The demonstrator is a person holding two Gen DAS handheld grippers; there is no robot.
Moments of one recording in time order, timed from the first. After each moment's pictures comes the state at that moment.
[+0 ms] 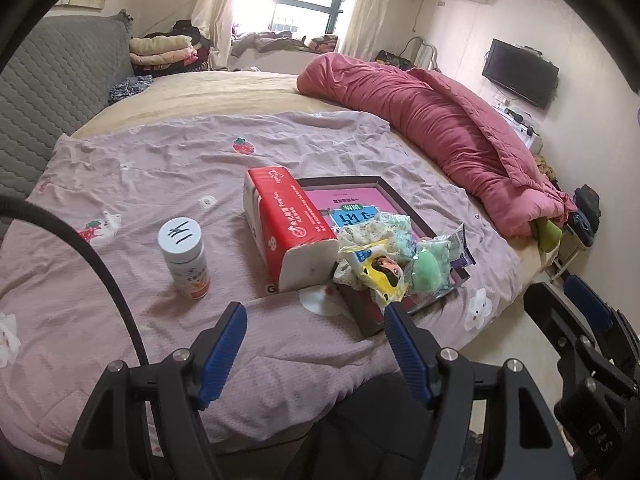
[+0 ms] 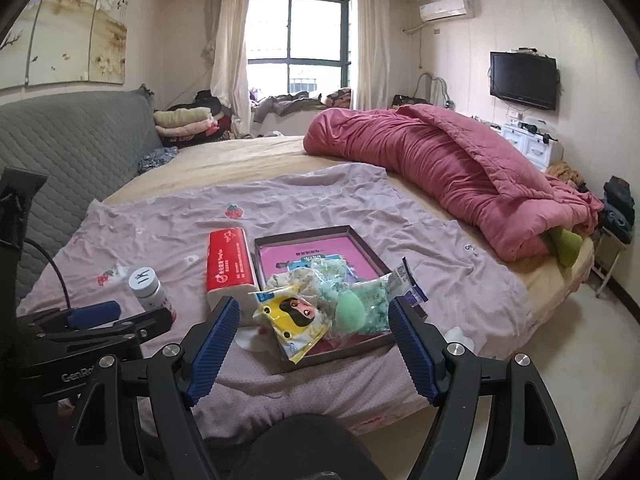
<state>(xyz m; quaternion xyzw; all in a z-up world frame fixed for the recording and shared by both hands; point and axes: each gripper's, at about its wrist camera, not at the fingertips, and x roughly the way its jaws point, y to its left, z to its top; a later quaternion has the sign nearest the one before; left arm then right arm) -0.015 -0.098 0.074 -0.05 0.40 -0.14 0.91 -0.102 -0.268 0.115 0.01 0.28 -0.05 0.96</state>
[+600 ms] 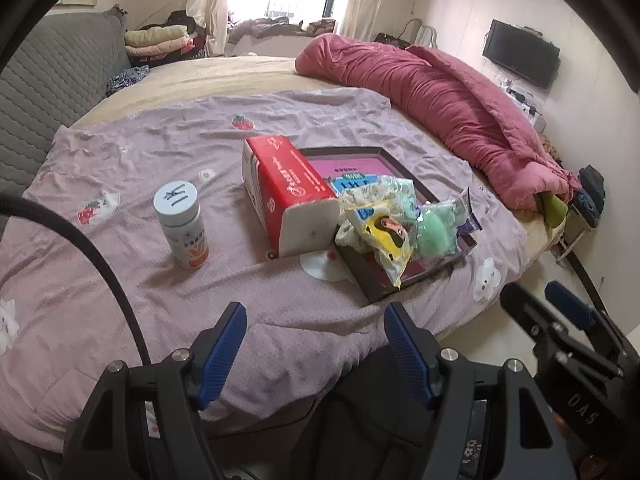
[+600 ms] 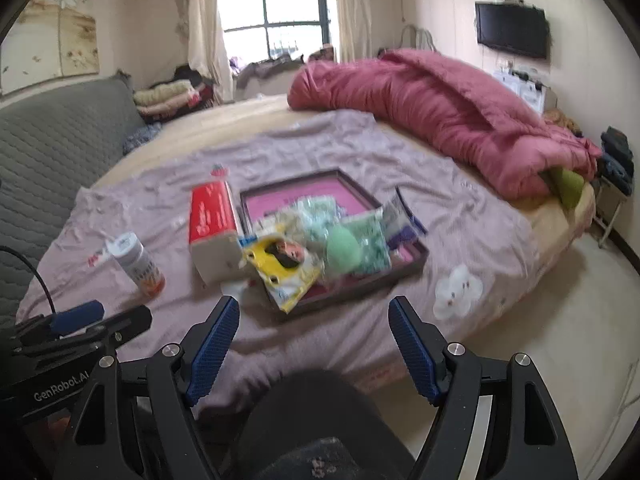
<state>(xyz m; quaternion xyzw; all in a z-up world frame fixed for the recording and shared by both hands) -0.028 -0.109 0.047 -0.03 0.43 -0.14 0.89 -0.099 -0.286 0.068 0.06 0.35 -0.07 0.93</state>
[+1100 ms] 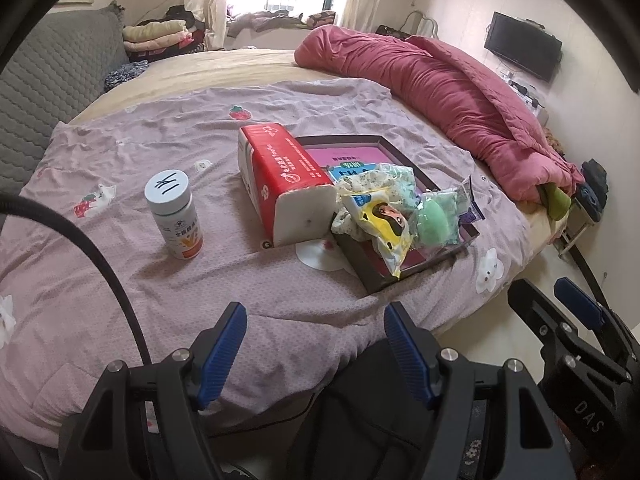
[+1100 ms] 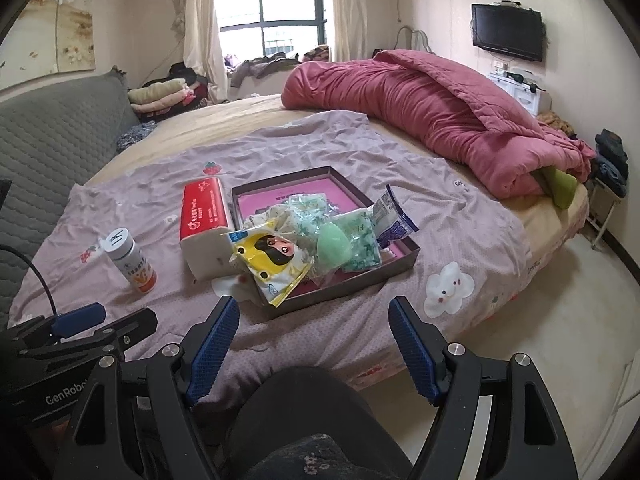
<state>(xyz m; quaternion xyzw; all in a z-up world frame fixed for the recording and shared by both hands) -0.028 -0.116 0.038 -0.03 0.44 -0.14 0.89 -0.103 -0.289 0.065 0.05 0.35 -0.07 0.93</state>
